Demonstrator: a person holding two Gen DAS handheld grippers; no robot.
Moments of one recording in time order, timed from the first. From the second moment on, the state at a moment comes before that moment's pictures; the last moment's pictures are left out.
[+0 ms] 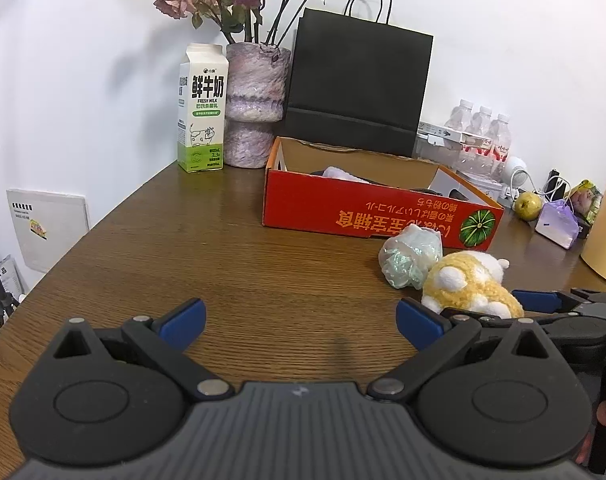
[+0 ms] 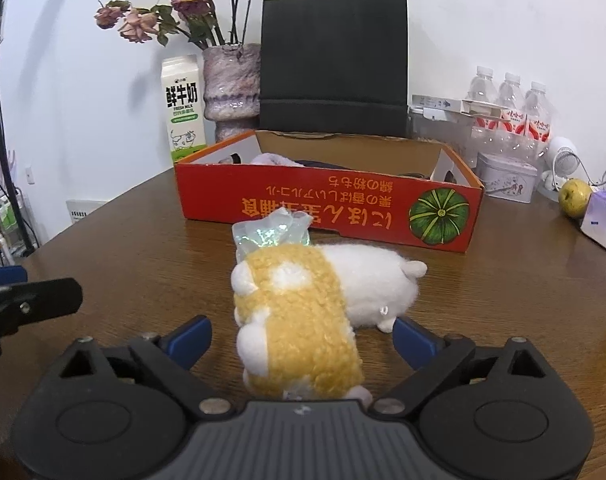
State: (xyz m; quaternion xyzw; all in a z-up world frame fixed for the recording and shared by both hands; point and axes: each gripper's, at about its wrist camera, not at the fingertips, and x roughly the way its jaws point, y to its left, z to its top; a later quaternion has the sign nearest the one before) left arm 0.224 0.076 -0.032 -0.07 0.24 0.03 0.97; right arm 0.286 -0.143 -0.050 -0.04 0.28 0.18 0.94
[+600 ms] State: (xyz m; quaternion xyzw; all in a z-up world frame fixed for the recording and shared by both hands) left arm 0.226 0.073 -0.035 -0.07 0.25 0.03 0.97; right arm 0.276 -0.141 -0.047 -0.03 0.26 0.22 0.94
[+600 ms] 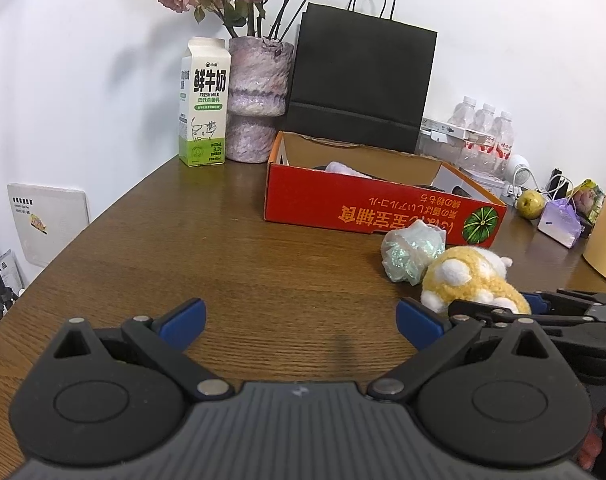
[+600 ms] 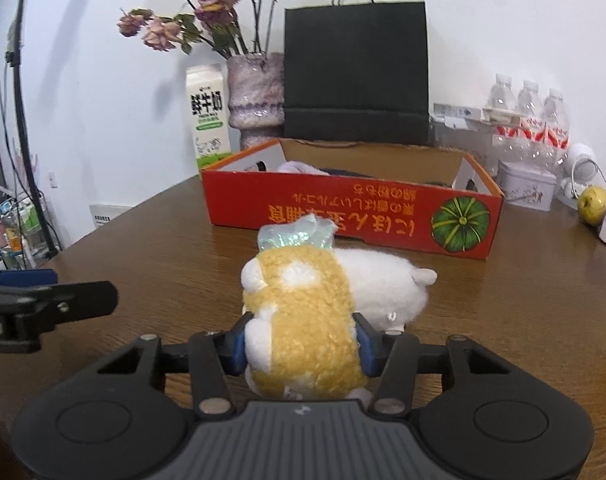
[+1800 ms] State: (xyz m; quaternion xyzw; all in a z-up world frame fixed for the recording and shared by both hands) left arm 0.287 0.001 -0.024 -0.05 0.27 0.02 0.96; right arm 0.273 -0.266 -0.030 -0.04 0.17 0.15 0.97
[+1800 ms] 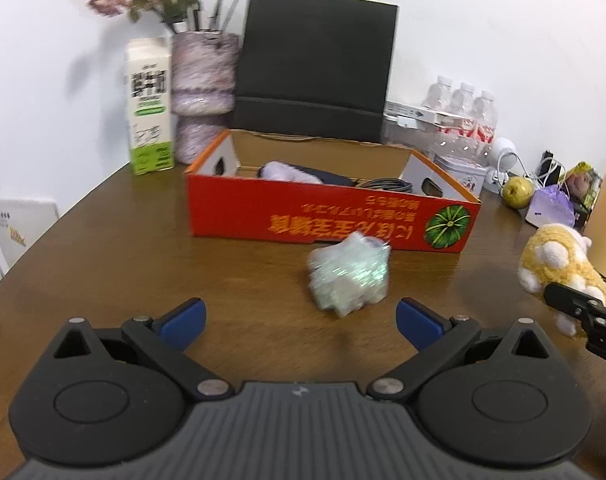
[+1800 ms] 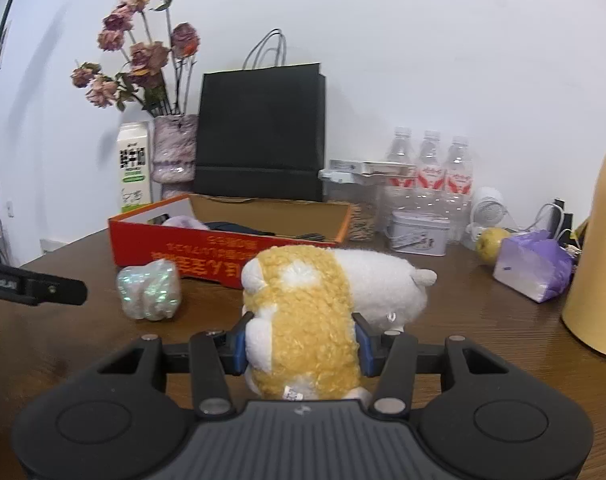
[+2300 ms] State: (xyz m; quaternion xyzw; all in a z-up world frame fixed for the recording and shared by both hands) left arm 0.368 -0.045 -0.037 -0.06 0.29 0.07 0.95; right arm 0.291 -0.302 -0.035 -0.02 0.19 0.12 0.97
